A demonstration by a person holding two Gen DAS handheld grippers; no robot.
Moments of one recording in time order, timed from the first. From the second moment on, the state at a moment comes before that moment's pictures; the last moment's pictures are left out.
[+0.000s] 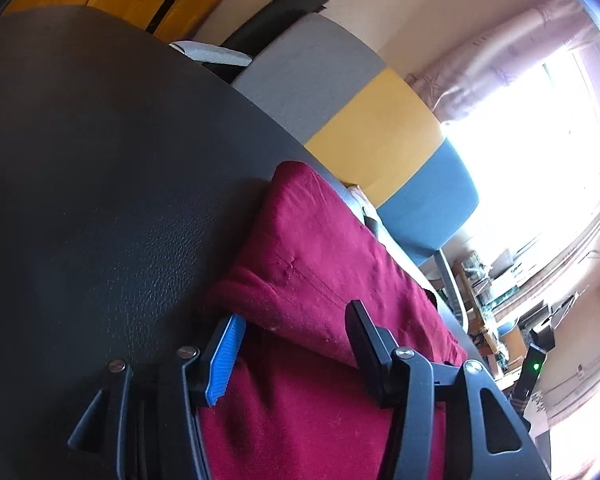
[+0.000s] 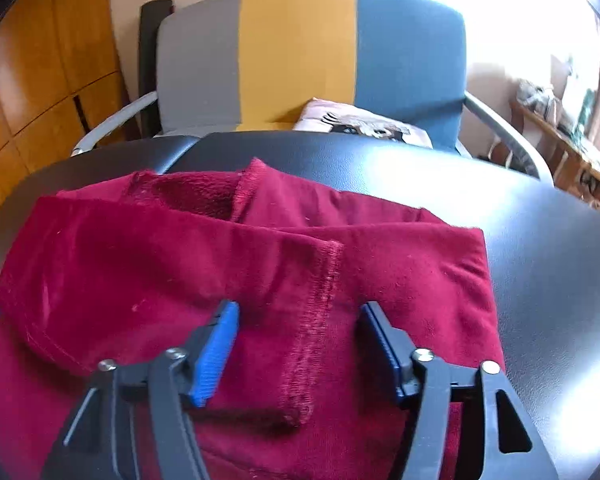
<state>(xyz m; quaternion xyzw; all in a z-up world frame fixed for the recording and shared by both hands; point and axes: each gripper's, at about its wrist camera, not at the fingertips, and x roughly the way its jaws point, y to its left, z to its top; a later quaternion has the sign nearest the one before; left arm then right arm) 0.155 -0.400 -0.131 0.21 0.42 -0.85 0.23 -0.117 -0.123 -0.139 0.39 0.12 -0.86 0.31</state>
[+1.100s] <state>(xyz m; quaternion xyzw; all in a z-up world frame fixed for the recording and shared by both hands) 0.036 -0.447 -0.122 0.30 0.31 -0.87 0.25 -0.125 -0.138 -0.147 0.39 0.14 -0.86 0.29</state>
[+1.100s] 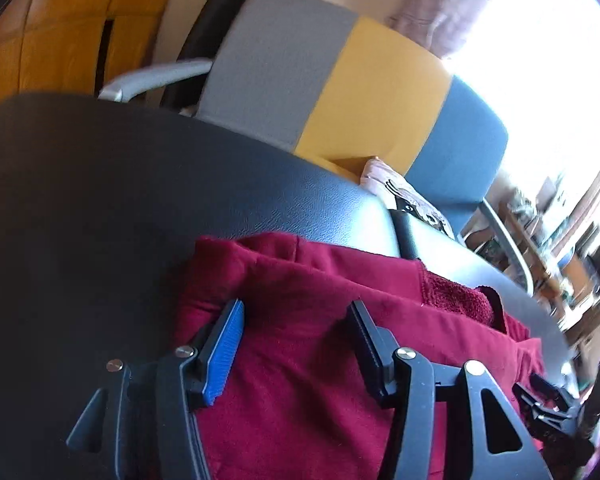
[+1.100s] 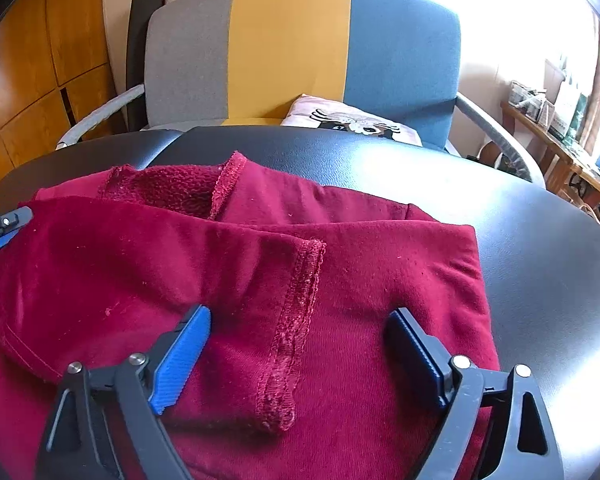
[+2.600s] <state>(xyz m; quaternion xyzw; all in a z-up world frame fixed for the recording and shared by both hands) -0.151 -0.367 -0.083 0.41 0.30 -0.86 -0.01 -0.128 -0.145 -0.148 0.40 0.09 -0.85 0.33</state>
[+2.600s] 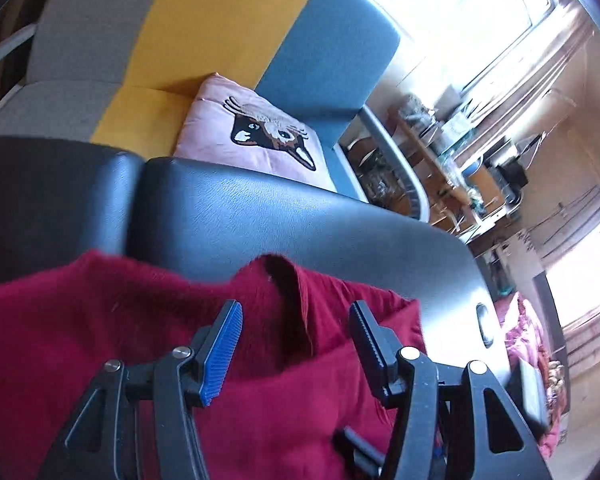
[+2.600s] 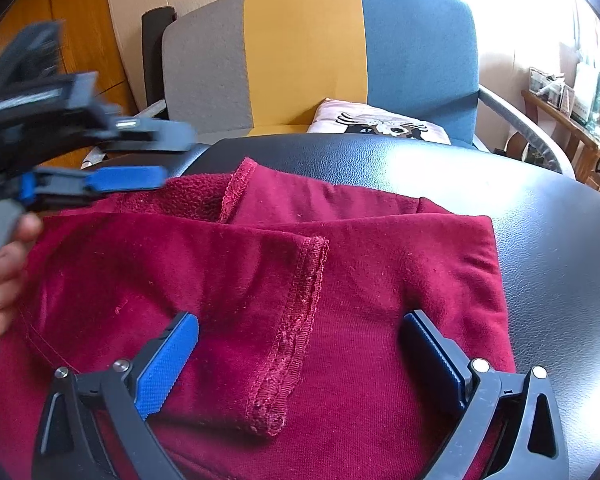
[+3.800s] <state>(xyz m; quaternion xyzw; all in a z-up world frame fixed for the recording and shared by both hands) -0.085 -0.455 -0.094 0.38 0.40 -0.83 0.05 -0.122 -0.142 -0.147 0.39 0.09 -0.85 0.33</state>
